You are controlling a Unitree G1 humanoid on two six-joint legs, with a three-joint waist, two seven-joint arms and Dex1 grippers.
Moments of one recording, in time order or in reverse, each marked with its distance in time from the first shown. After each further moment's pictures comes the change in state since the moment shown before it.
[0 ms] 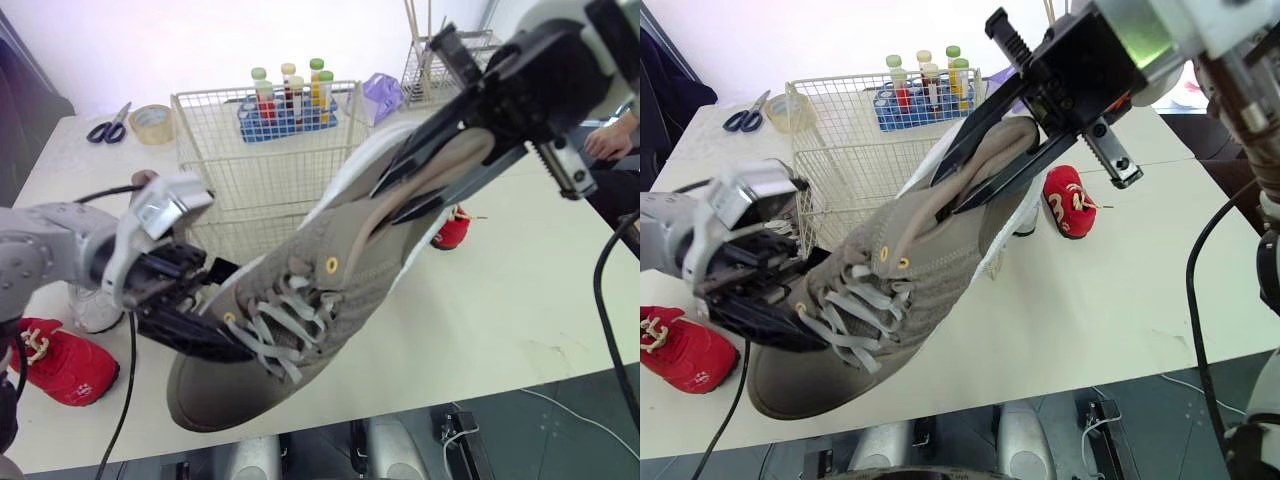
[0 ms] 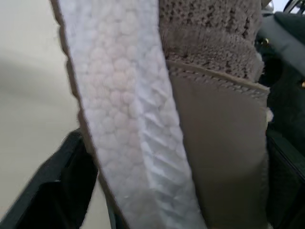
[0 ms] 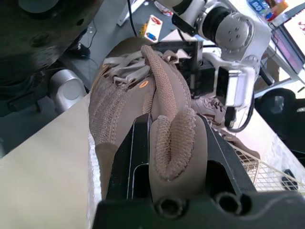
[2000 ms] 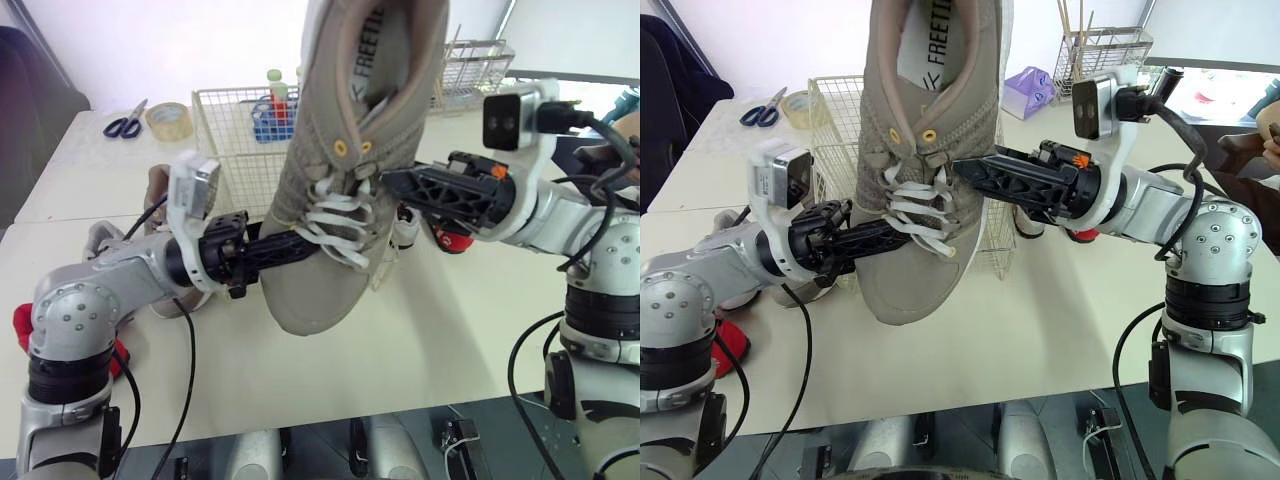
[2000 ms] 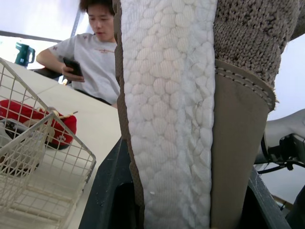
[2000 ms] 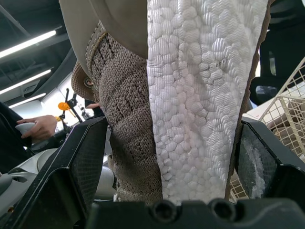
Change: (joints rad) left arm 0.161 -0.449 0.196 -0.067 -0.137 -0.233 0.678; right arm 0.805 0.418 -0.786 -0.205 0.613 1.077 -0.959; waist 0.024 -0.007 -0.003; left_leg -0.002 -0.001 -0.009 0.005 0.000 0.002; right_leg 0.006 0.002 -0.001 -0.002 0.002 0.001
